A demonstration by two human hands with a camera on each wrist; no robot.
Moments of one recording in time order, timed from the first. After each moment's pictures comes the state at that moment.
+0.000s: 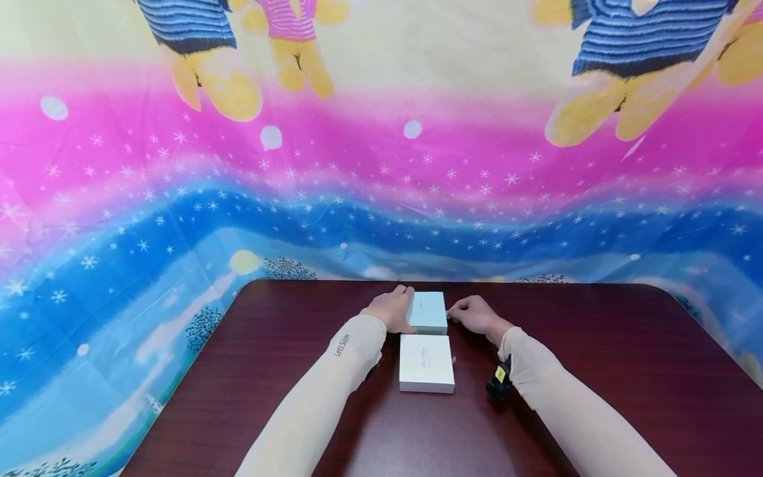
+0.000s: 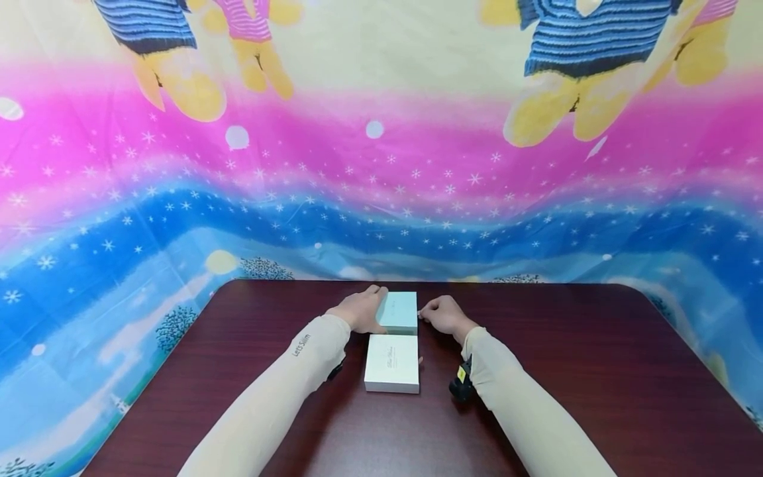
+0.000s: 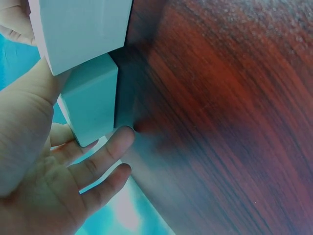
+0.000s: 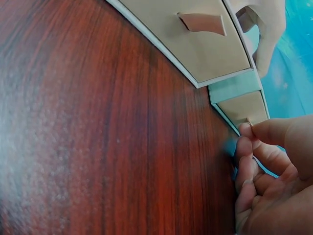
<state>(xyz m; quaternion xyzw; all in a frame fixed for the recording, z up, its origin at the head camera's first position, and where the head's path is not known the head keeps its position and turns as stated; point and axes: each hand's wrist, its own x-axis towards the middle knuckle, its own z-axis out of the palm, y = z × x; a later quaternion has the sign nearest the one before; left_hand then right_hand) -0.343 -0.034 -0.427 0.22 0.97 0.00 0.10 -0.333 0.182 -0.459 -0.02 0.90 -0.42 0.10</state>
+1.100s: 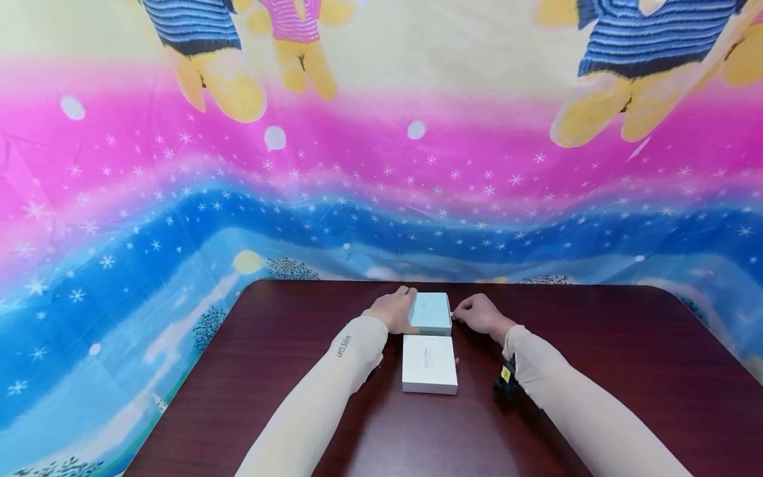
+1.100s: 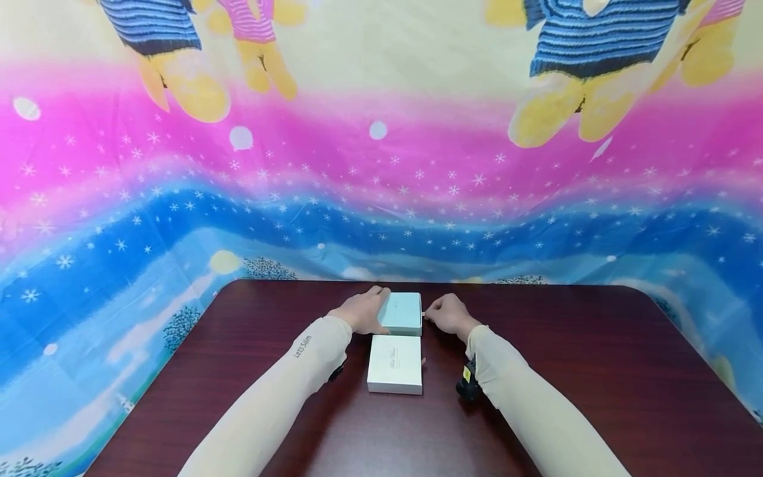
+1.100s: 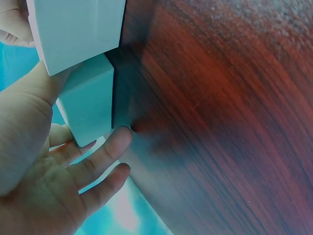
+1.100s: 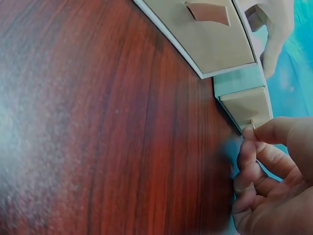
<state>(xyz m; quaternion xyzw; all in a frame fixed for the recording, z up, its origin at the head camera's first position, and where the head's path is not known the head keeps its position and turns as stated) -0.345 -0.037 -0.431 0.23 0.97 0.00 0.10 -0.335 0.186 -0.455 -0.04 0.91 -0.40 0.09</state>
